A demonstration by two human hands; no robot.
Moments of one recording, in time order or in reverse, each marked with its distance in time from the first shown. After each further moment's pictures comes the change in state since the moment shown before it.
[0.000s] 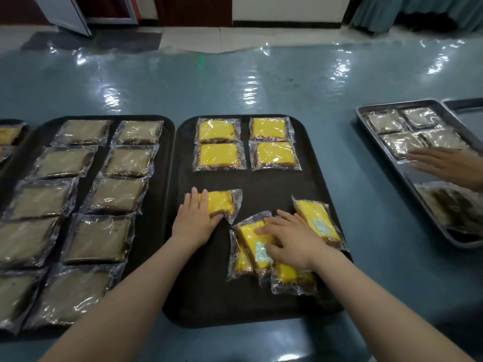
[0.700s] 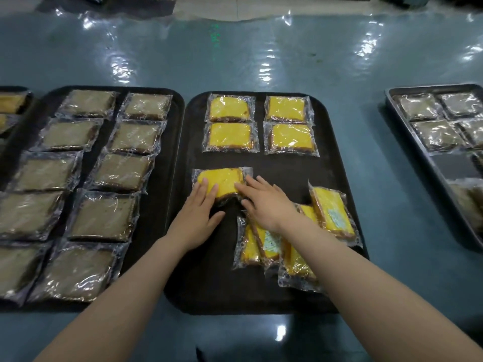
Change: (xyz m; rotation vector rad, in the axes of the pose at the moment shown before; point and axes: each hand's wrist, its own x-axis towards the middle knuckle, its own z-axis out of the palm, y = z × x) left_hand -0.022 -0.030 0.020 -0.142 -0.012 0.180; right_hand 0.082 -0.036 0.004 0.011 0.089 -0.048
